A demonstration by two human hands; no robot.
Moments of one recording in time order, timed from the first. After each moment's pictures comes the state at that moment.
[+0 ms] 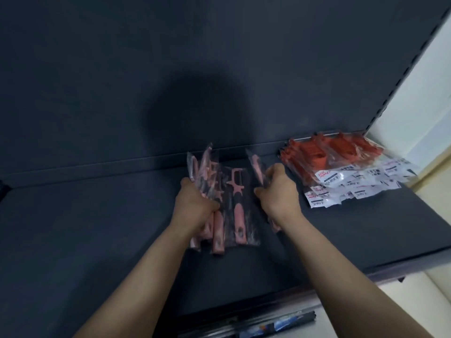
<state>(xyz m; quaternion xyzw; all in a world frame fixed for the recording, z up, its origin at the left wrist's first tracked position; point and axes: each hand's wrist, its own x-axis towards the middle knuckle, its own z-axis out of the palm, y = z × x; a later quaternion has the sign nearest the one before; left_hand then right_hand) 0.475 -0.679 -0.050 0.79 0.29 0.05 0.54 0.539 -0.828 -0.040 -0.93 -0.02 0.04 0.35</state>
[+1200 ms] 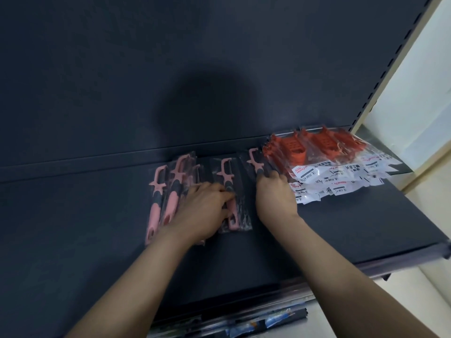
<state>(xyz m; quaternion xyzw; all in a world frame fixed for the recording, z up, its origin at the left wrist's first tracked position) 0.492 -0.733 -0.050 0.99 -0.03 -0.04 0.11 0.546 -0.868 -0.044 -0.99 -0.16 0.00 0.04</state>
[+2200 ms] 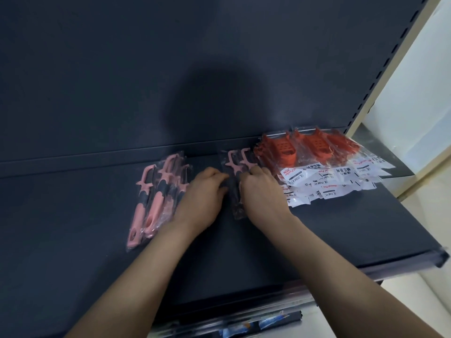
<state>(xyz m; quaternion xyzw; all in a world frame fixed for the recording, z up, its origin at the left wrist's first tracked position) 0.516 -0.751 -0.062 0.96 0.02 0.11 0.26 0.558 -0.877 -0.041 -0.95 -0.29 -0.04 0.08</state>
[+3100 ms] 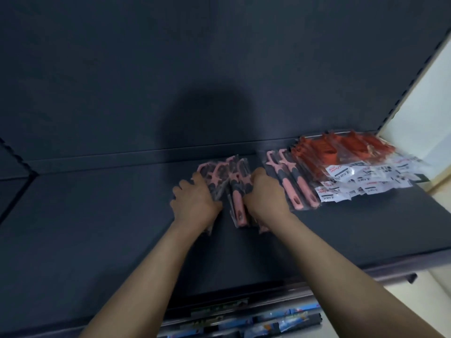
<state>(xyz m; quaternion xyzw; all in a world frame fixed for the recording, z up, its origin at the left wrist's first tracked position) 0.454 -0.673 -0.056 0.93 0.29 -0.01 0.21 0.511 -0.796 -0.044 -0.96 -0.13 0.06 0.25</state>
